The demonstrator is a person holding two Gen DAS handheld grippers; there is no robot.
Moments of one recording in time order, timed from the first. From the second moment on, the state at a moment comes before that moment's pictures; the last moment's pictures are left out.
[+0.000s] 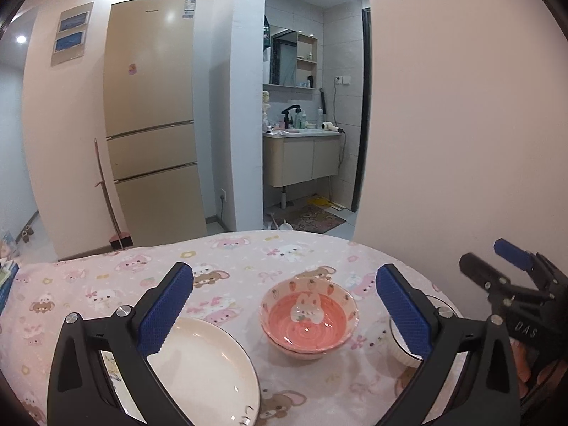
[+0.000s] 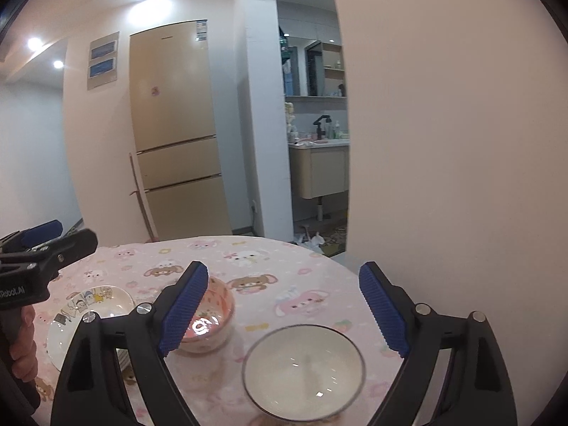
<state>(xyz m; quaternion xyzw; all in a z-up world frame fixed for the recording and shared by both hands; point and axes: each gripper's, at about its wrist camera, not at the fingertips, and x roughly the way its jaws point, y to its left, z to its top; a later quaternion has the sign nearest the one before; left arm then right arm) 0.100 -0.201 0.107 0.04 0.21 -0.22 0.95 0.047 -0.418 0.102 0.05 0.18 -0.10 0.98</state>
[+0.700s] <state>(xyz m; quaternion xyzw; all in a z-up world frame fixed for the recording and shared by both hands) 0.069 -0.286 0.047 0.07 0.29 -0.31 0.90 0.000 -0.488 0.052 0.12 0.24 -0.17 0.95</state>
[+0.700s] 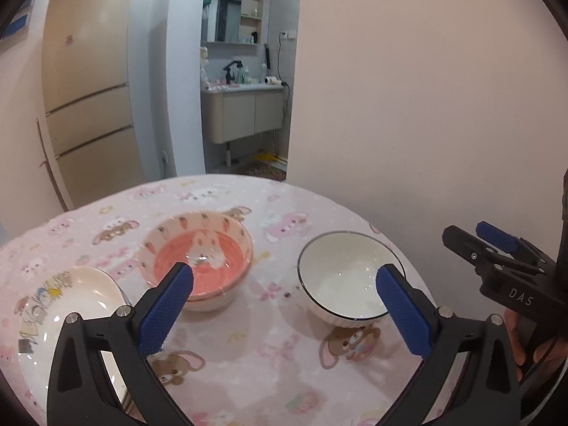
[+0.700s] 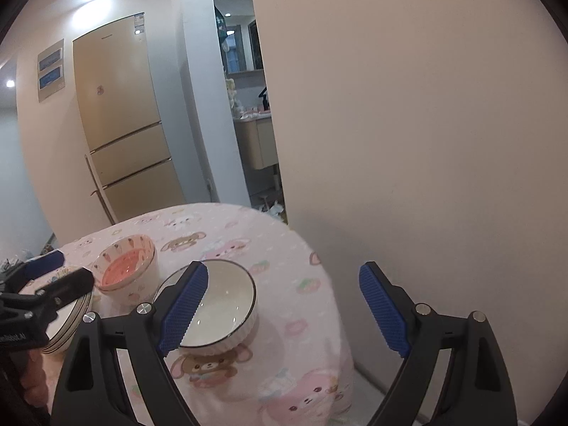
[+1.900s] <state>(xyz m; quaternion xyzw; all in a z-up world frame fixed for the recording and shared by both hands) 0.127 -0.338 -0.025 0.03 0.47 -0.36 0.81 0.075 -0.478 -0.013 0.15 0.39 -0.11 0.90</state>
